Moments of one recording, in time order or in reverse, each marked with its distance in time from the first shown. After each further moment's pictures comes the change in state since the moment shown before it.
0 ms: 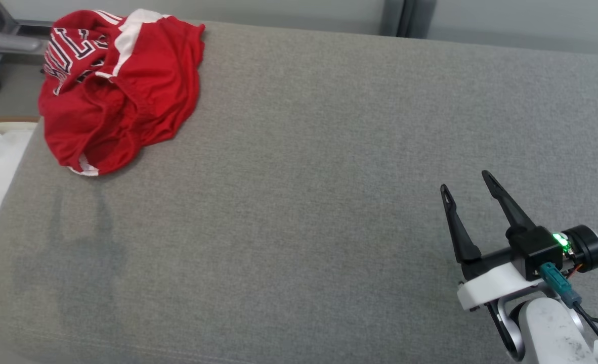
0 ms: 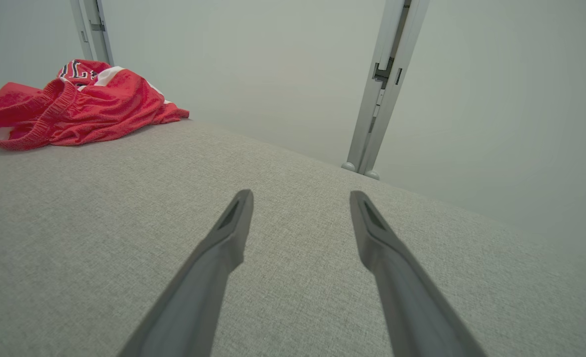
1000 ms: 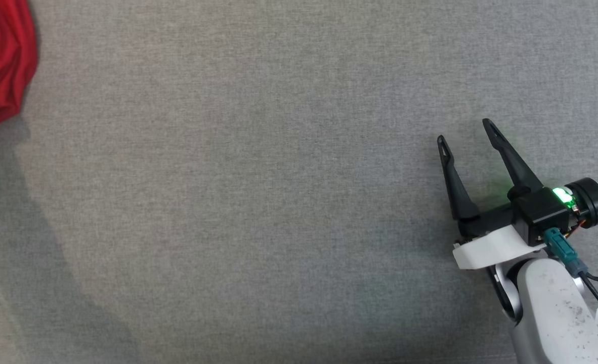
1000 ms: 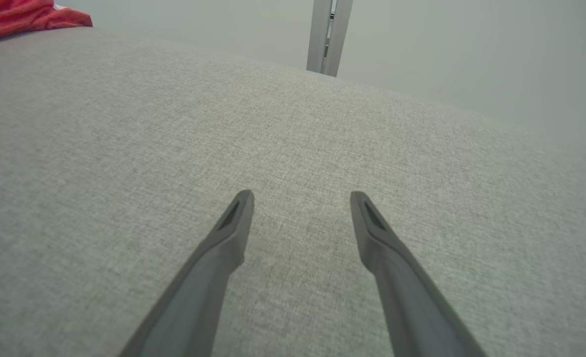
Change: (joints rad) left arm -0.218 0.032 0.015 0.382 -0.106 0.012 0.046; right arm -0.129 0.000 0.015 -0.040 -0.021 0.000 0.000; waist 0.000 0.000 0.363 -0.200
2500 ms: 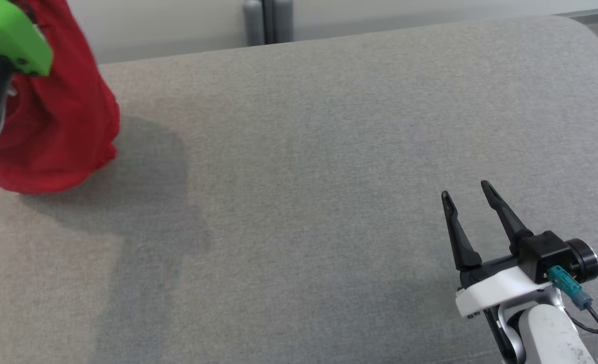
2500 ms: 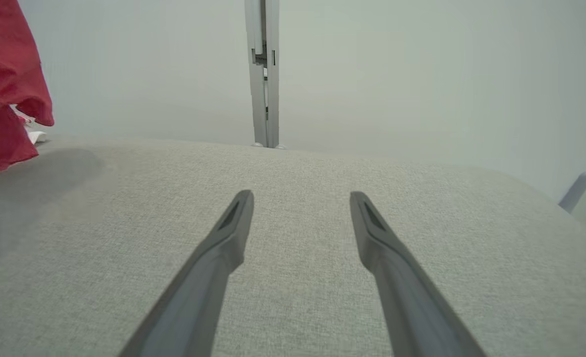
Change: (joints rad) left arm -0.044 0.071 -0.426 -0.489 0.019 -0.018 0.078; right arm 0.137 0.000 -0.002 0.072 0.158 0.000 0.000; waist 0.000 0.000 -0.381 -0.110
